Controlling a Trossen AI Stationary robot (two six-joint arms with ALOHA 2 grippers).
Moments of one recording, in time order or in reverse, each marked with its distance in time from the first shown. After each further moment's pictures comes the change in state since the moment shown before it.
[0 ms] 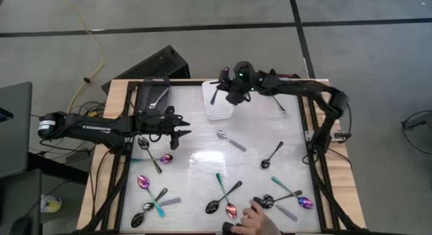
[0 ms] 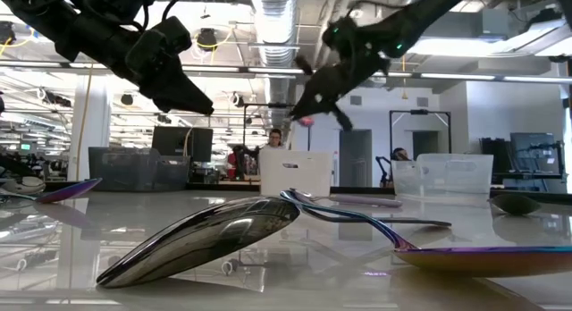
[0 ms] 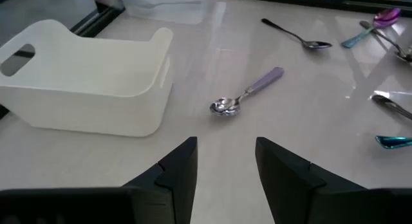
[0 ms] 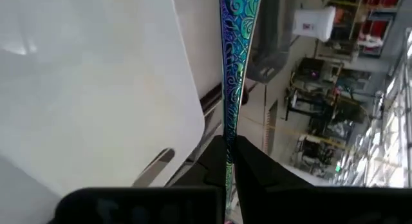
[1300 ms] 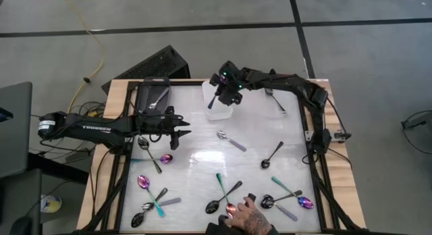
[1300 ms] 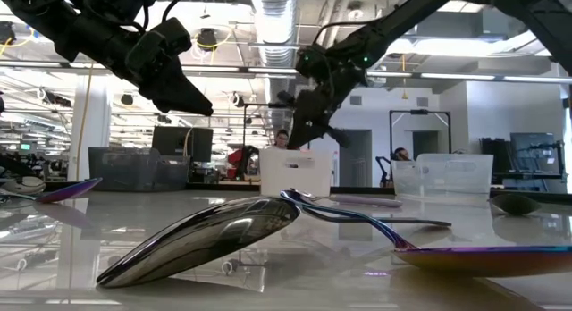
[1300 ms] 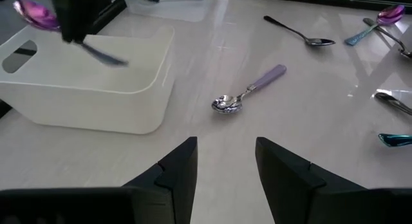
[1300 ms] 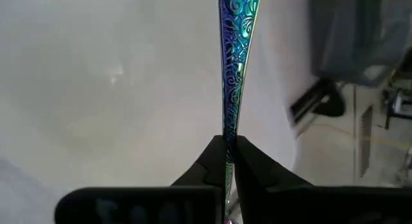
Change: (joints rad) left arm 0.000 0.000 0.000 -0.008 -0.005 0.002; right arm -0.007 0.229 0.277 -0.381 0.013 0.109
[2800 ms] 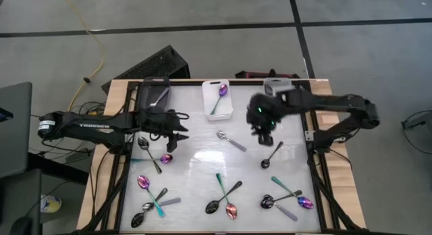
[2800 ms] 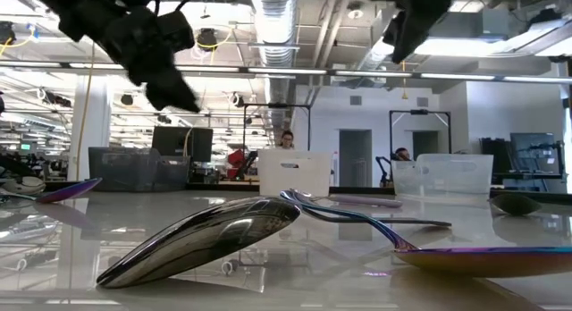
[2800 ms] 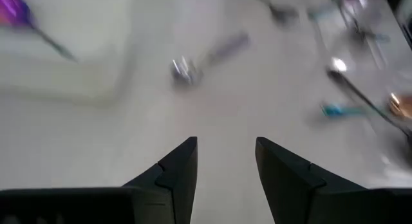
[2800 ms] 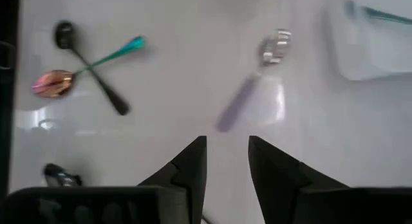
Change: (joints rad) left arm -0.007 0.000 0.154 -0.347 0.168 -0.116; right arm 0.461 -0.645 -0.240 -0.611 0.019 1.675
